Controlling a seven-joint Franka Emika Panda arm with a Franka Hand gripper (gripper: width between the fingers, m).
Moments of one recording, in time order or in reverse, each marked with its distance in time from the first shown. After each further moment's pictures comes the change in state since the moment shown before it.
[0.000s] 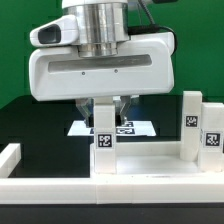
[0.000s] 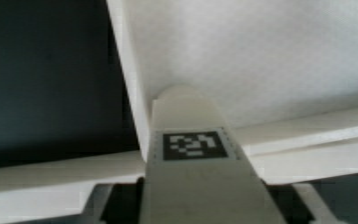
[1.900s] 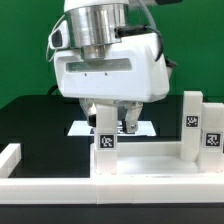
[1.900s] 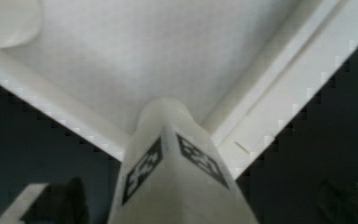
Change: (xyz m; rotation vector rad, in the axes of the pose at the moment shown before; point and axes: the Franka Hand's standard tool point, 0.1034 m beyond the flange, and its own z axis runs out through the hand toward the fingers) arm 0.002 -0.007 0.004 0.050 0.026 0.533
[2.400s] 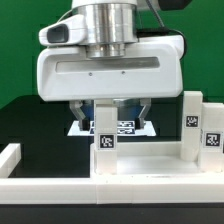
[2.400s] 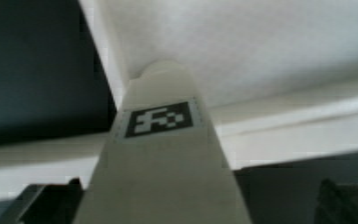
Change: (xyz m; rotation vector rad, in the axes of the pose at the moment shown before) arm 0.001 -0.007 -0.001 -0.067 0.033 -0.752
